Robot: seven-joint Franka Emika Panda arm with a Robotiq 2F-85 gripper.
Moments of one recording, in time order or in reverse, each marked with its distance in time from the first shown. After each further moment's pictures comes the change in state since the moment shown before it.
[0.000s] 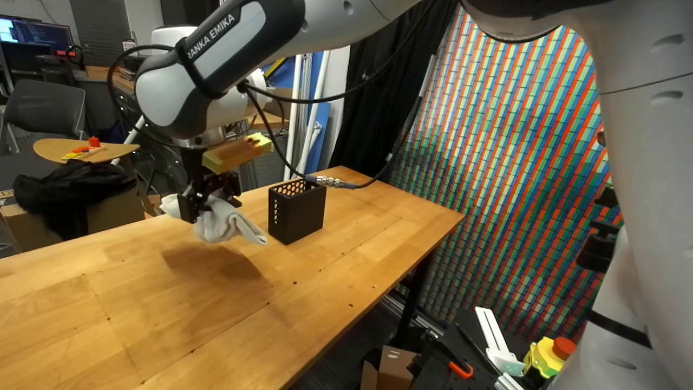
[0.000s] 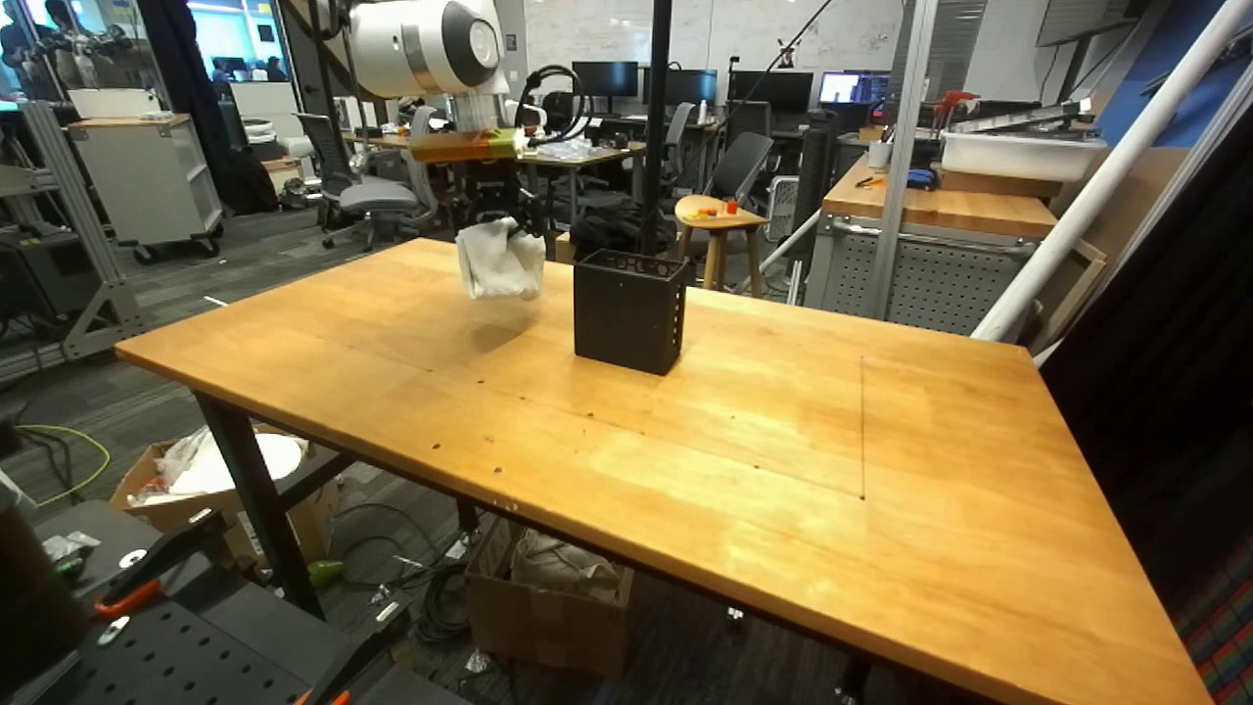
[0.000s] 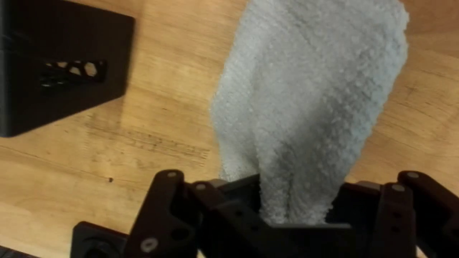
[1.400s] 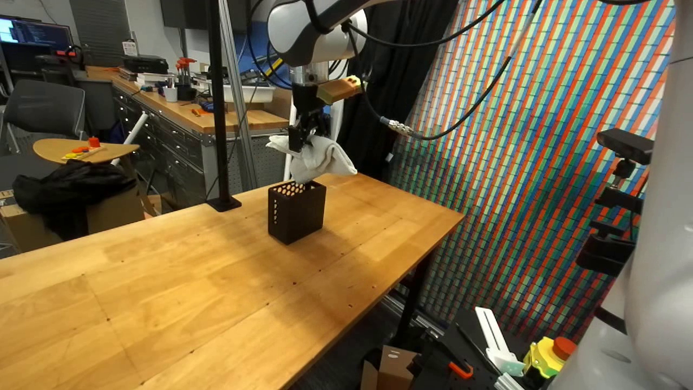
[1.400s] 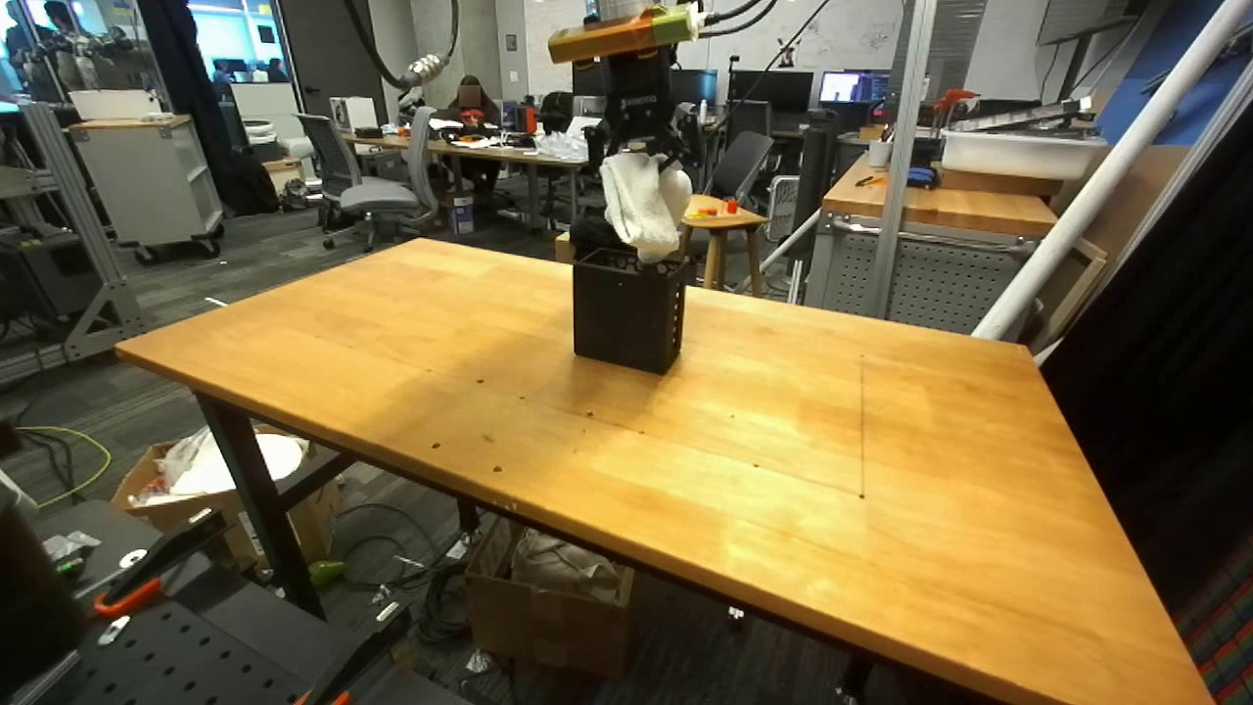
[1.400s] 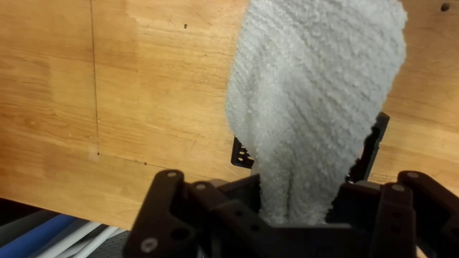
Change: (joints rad) arm -0.261 -0.226 -0.094 -0.054 -0.025 -0.112 -0.231
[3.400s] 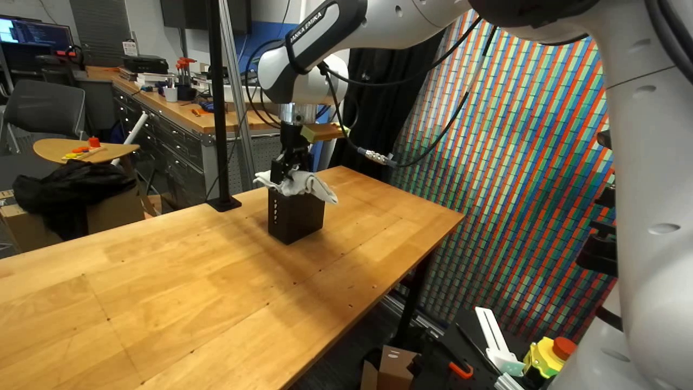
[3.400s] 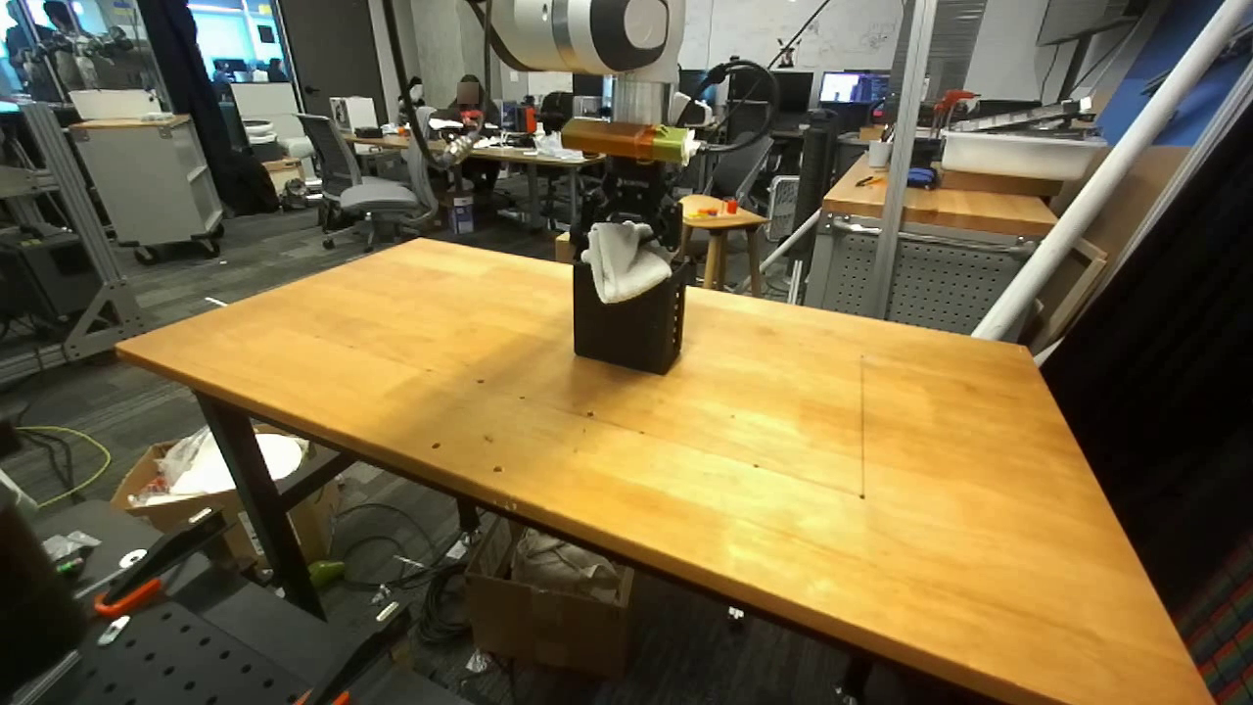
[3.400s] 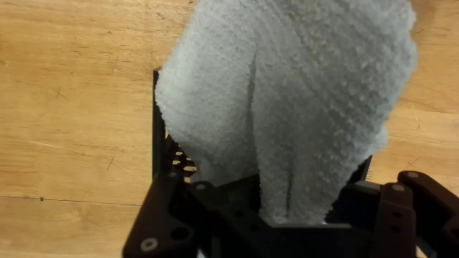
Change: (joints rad) arm -0.035 0.199 0.030 0.068 0.230 0.069 -0.069
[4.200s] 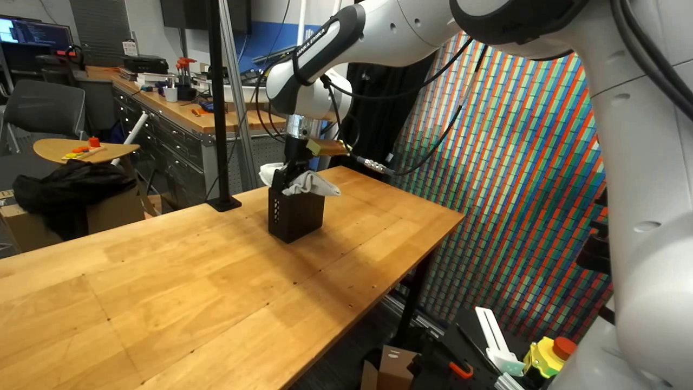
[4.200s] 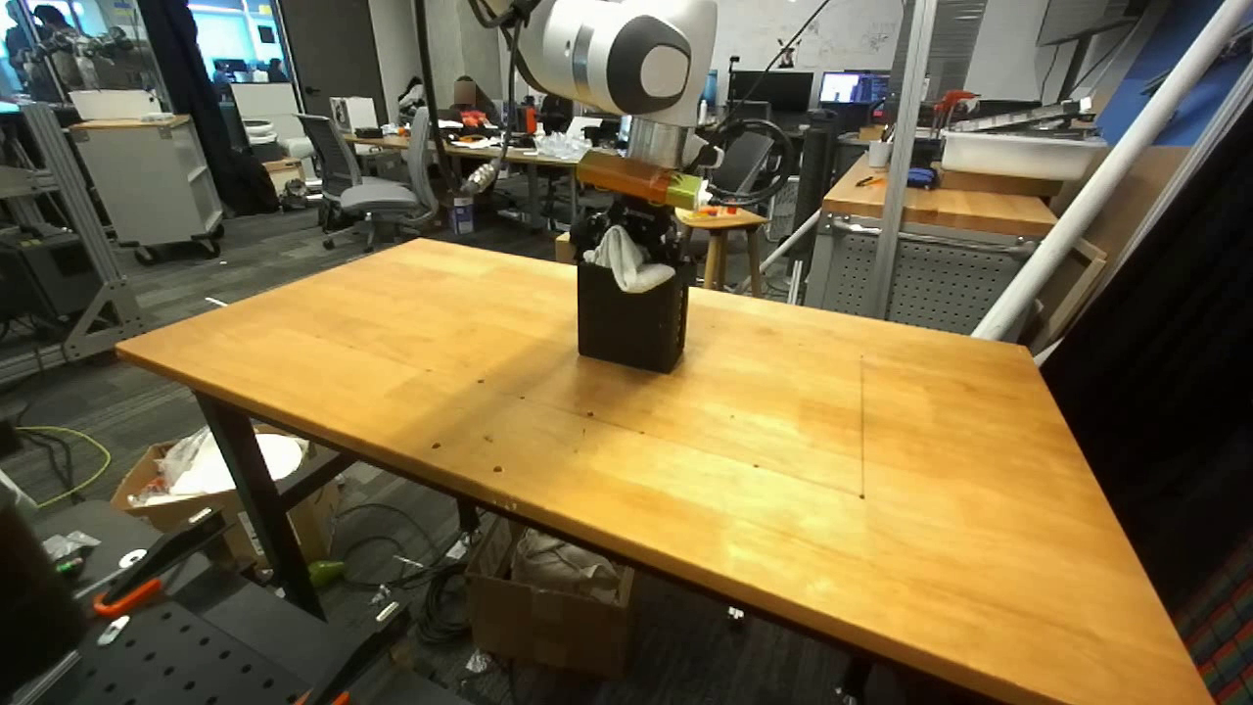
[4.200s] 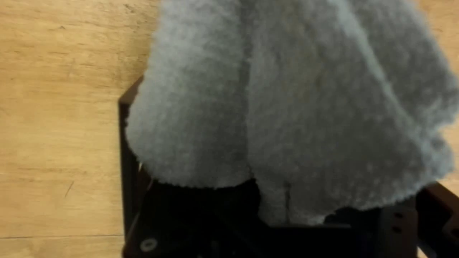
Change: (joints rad) arm -0.075 0.064 0.047 0.009 0.129 0.013 -0.118
